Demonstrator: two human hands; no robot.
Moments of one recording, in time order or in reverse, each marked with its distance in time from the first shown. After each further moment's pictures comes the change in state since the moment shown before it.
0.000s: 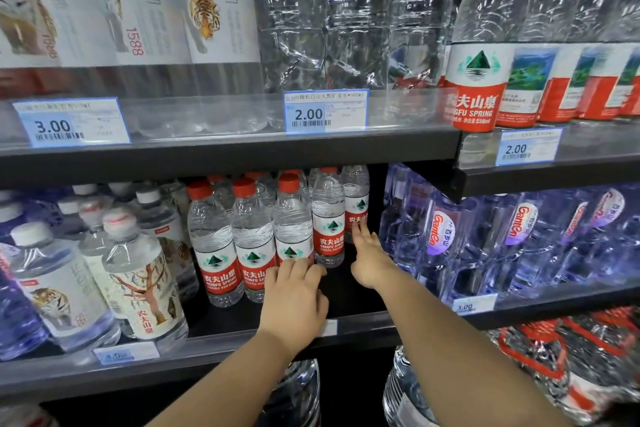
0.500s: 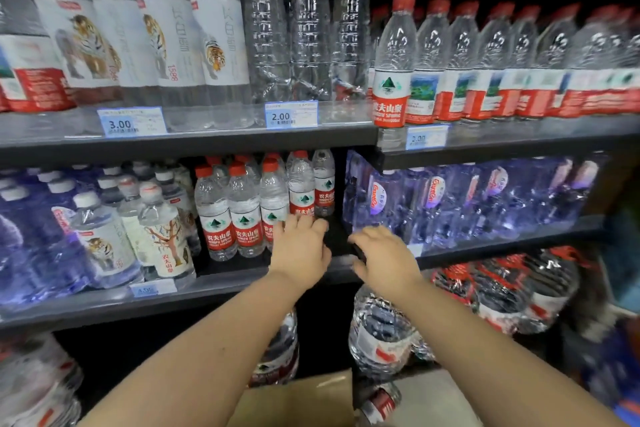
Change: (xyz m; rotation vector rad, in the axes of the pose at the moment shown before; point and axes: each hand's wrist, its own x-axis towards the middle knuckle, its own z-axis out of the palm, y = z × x) left_hand -0.016 0.094 -0.106 0.071 -0.170 -0.023; right_hand -0.225 0.011 -0.075 -0.313 0.309 -0.355
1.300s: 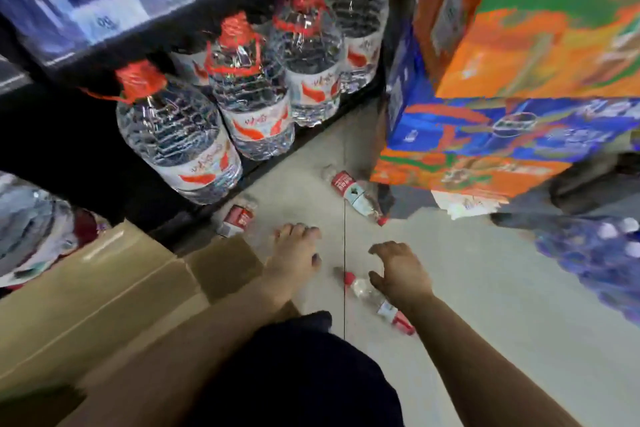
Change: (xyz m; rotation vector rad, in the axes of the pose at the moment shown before) left_hand -0.224 0.281 0.292 -0.148 -0.739 0.485; right_hand -0.450 0.175 0.190 0.187 -0.457 0.938
